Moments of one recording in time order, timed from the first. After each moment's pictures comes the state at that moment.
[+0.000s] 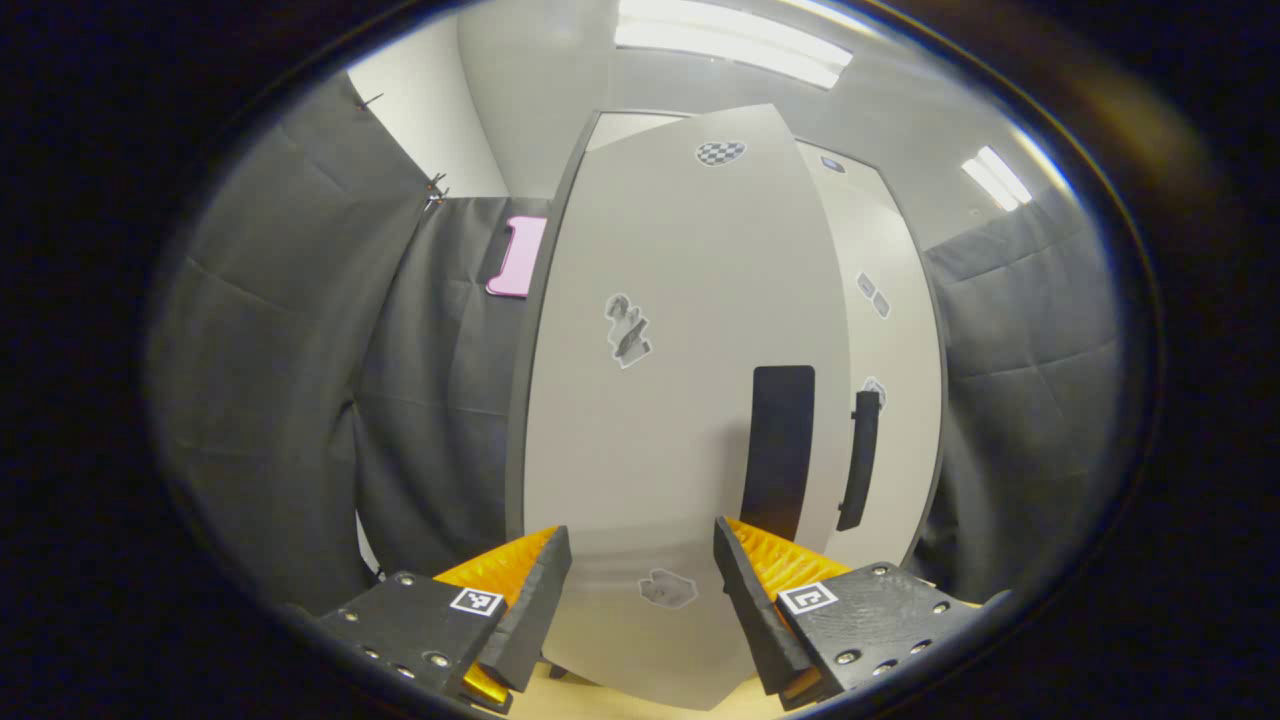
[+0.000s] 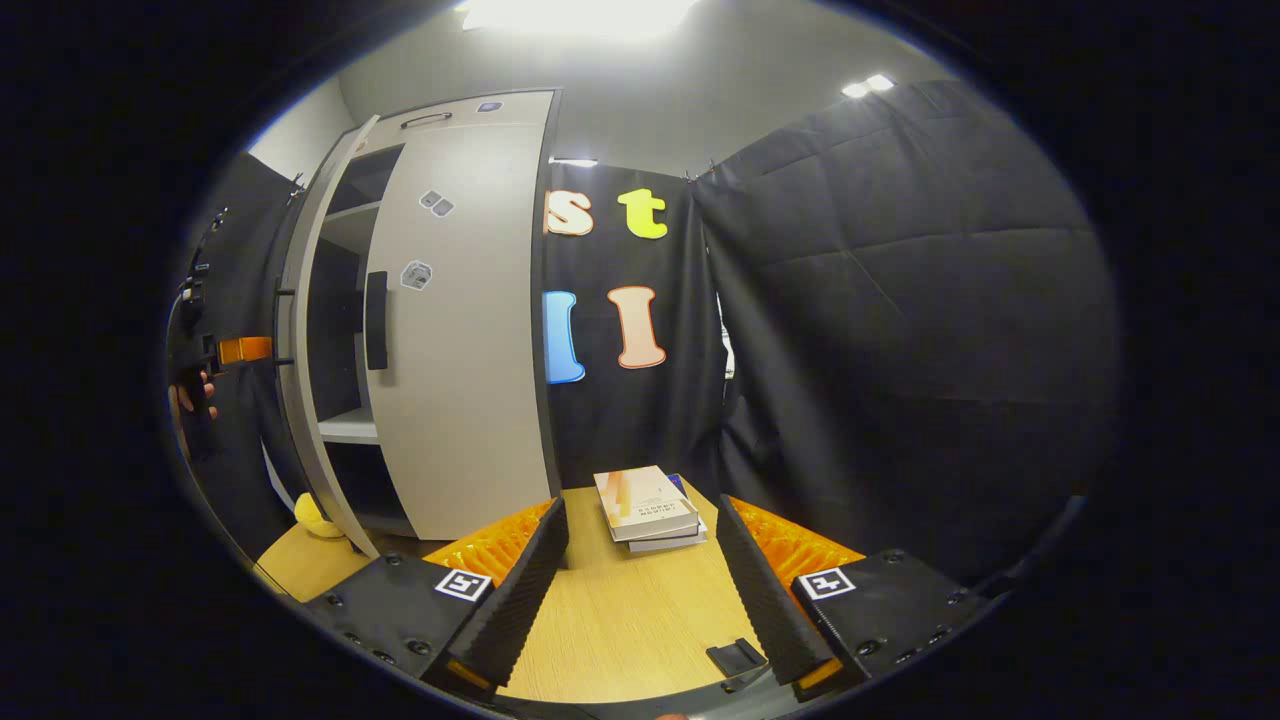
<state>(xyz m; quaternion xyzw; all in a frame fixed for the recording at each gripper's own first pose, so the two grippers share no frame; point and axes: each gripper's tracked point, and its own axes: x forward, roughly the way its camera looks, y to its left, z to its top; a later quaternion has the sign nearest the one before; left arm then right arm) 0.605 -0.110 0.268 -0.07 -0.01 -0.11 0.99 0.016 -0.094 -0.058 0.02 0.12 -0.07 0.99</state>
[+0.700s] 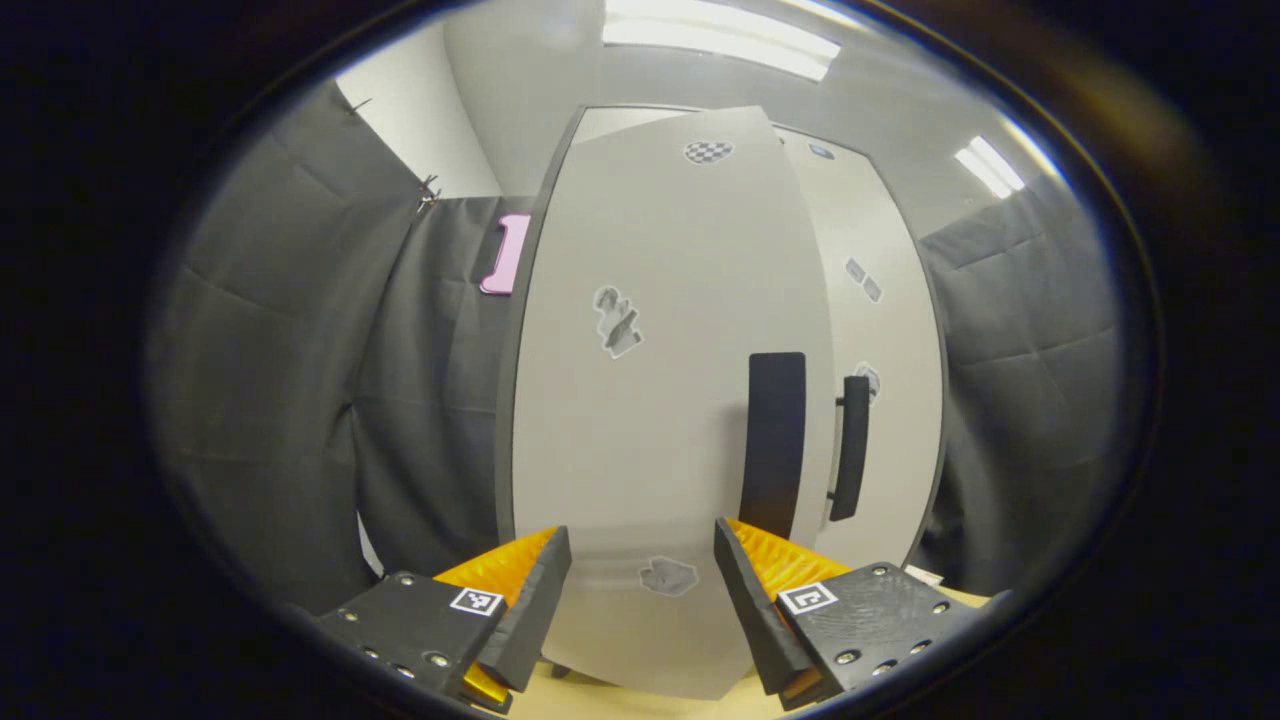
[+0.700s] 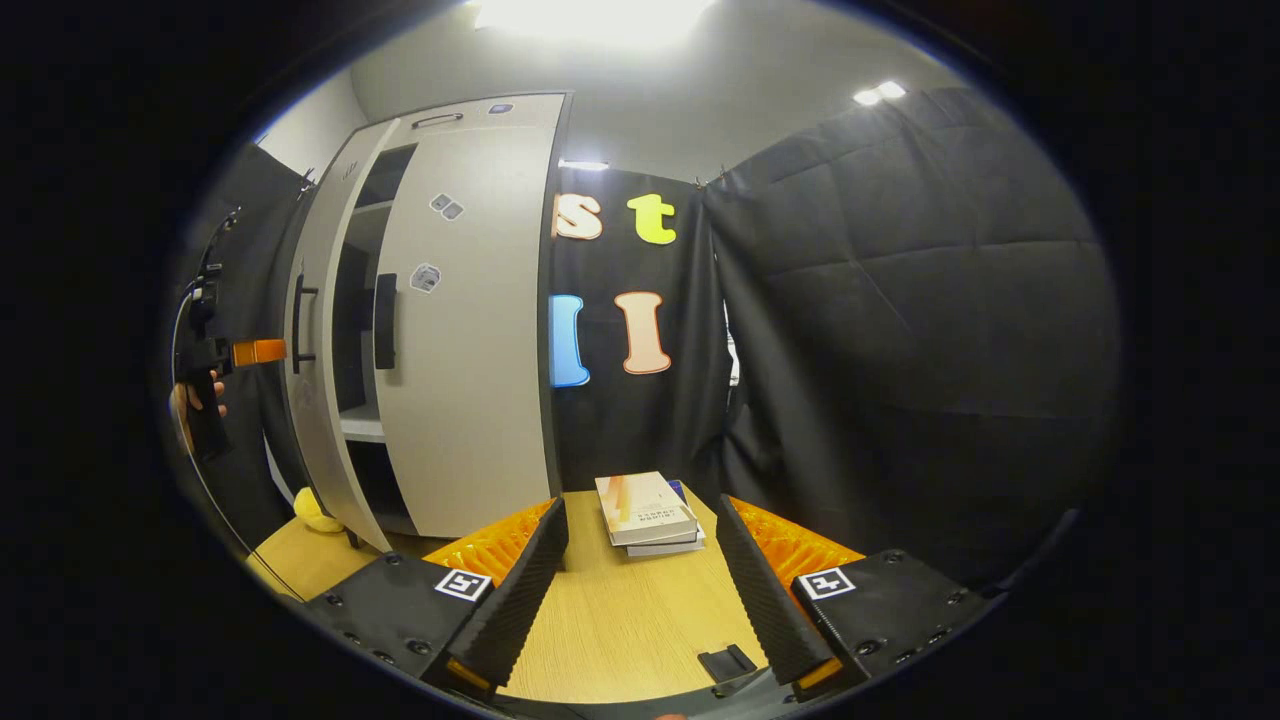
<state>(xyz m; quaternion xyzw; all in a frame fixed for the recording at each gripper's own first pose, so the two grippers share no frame) 0.598 -0.116 0.259 -0.06 -0.01 -0.11 0.99 0.021 -0.090 -0.042 0.01 0.11 -0.06 0.99</state>
